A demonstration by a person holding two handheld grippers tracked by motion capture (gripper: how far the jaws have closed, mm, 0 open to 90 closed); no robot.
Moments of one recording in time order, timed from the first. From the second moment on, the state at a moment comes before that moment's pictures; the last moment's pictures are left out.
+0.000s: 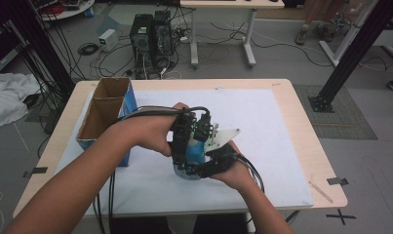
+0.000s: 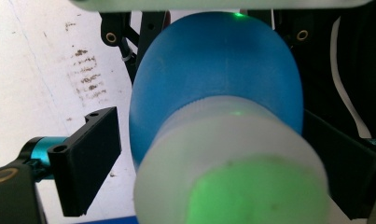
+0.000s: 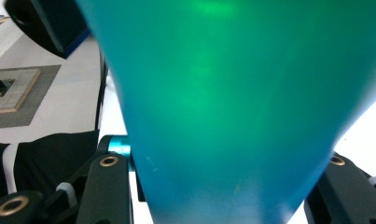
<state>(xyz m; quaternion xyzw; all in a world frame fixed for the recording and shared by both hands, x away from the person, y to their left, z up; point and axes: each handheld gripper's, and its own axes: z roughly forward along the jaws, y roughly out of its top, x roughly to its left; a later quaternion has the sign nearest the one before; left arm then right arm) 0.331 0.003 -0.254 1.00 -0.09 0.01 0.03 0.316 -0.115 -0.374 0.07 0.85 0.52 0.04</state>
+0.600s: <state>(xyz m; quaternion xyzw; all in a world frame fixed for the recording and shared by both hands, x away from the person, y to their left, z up) 0.331 0.001 -0.255 1.00 -0.09 0.02 0.03 0.315 -0.114 -0.374 0.07 0.85 0.53 0.04</state>
